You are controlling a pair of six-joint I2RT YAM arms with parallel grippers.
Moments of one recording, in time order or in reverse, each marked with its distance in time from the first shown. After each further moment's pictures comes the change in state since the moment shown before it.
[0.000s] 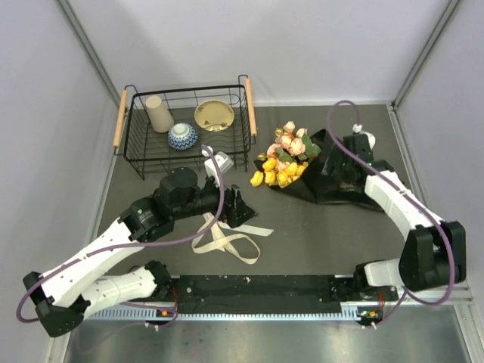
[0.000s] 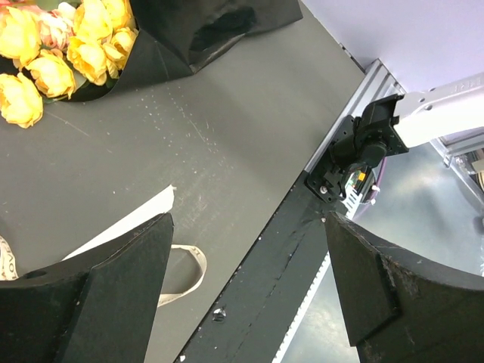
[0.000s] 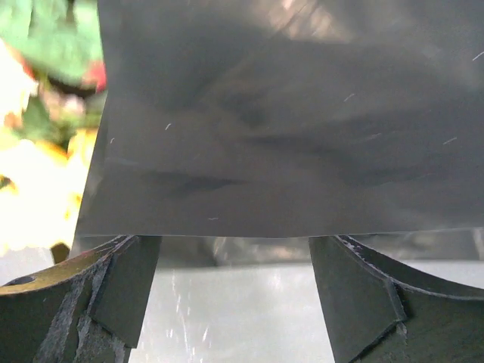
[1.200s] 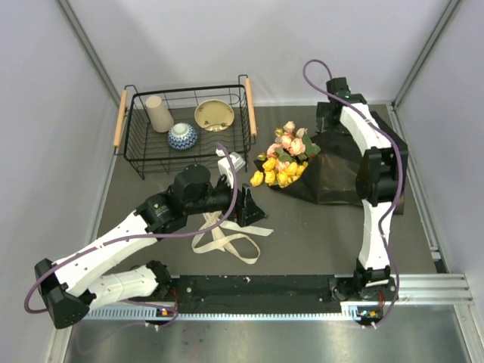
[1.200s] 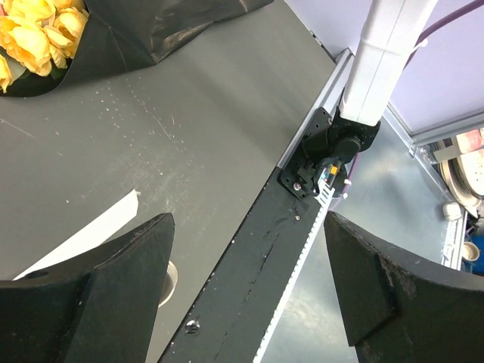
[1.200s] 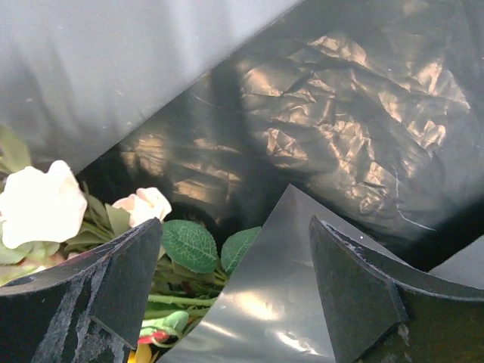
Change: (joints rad) left arm 0.000 0.095 -0.034 0.127 0.100 -0.071; right arm -0.097 0.867 1.065 -0.303 -0.012 -0.290
